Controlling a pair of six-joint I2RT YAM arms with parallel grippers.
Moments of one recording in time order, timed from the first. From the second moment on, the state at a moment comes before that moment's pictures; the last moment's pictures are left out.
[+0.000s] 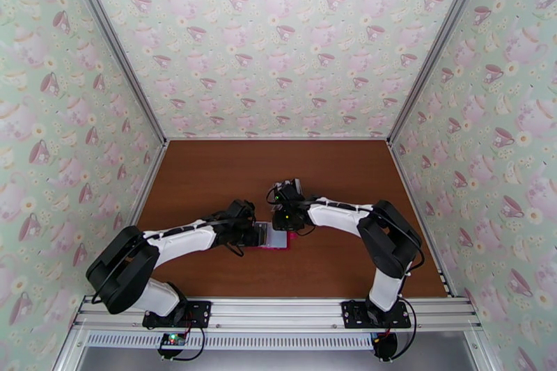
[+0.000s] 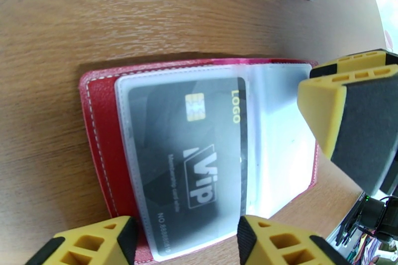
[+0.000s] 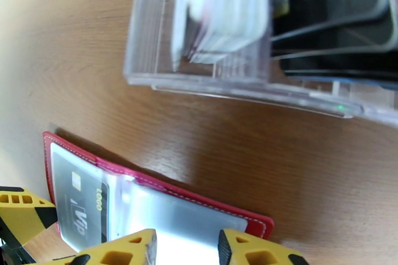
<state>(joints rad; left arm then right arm) -0.67 1.50 0.68 -0.26 0.20 -0.64 0.77 1.81 1.09 -0.43 -0.08 0.59</state>
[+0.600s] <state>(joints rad) -0.65 1.50 0.68 -0.25 0.25 -0.62 0.79 1.82 1.08 -0.38 -0.14 0.62</state>
